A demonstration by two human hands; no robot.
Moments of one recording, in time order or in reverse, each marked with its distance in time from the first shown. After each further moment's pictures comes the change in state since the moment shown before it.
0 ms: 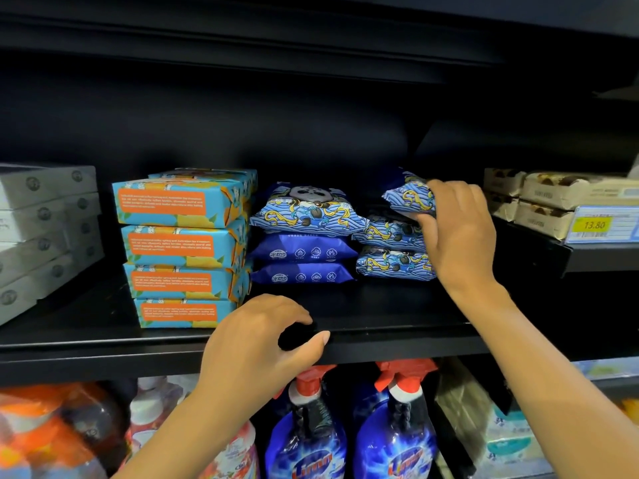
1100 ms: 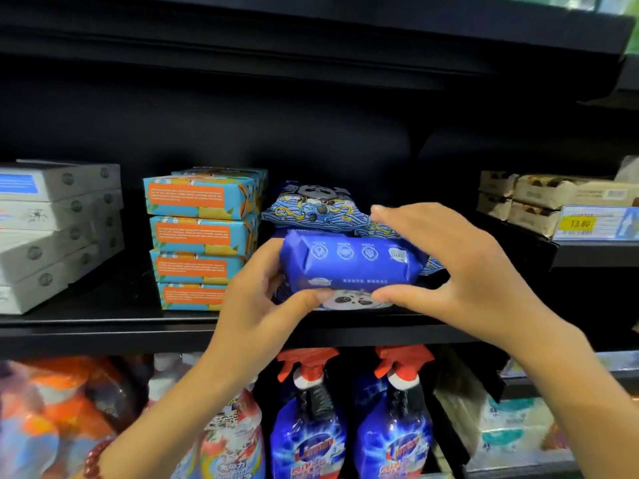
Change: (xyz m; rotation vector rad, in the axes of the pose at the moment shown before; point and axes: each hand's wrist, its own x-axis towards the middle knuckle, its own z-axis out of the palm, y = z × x) left_hand 0.005 0.021 -0.023 -0.801 0.166 0.137; right_hand -0.022 -0.047 -0.094 0.400 -0.323 -0.399
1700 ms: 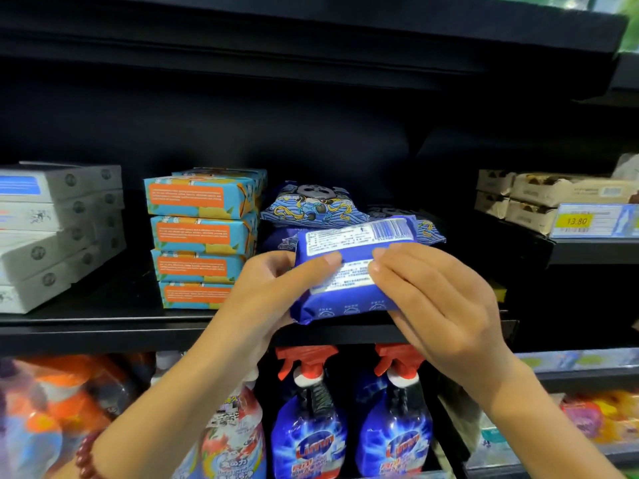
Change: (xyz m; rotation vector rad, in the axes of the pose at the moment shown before) left_hand 0.020 0.015 0.010 -0.333 0.001 -0.684; right_hand -0.027 -0.005 0.038 -0.344 0.442 -0.361
